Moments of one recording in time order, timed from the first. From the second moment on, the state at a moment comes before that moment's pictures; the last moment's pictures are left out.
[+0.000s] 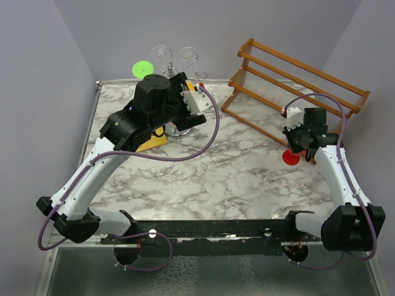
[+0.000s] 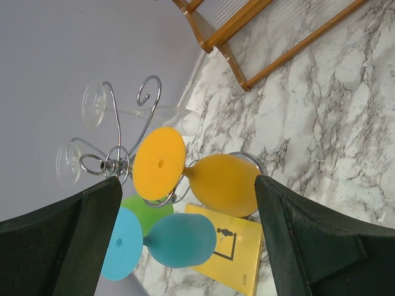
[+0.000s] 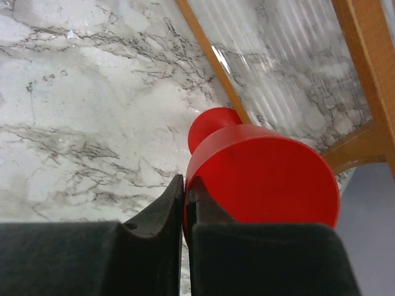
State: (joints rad) left arm -0.72 1.32 1.71 -0.75 0.01 0.69; right arm -0.04 1.19 0.99 -0.70 -0.09 -0.45
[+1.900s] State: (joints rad) left arm -0.64 1.54 1.87 -0.41 0.28 -0.27; right arm -0.04 1.15 1.50 -0.20 -0.98 0.10
